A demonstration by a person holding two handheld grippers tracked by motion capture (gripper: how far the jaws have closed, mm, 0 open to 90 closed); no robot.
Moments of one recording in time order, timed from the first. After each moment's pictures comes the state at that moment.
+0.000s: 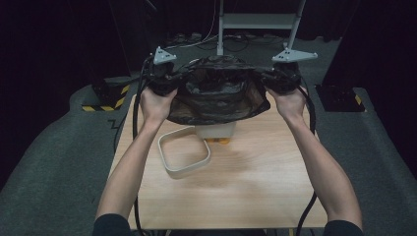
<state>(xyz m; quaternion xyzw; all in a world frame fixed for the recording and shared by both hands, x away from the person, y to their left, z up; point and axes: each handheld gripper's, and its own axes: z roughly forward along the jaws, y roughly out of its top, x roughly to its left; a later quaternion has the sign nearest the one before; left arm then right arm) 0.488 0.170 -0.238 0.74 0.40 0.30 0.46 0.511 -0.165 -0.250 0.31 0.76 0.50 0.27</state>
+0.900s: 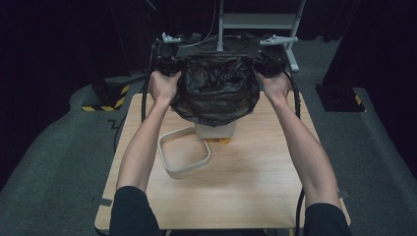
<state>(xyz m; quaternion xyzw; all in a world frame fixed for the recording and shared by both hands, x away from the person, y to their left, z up) 0.569 0.170 -0.251 0.73 0.45 0.31 0.42 0.584 -0.143 -0.260 0.36 0.75 0.48 0.28</state>
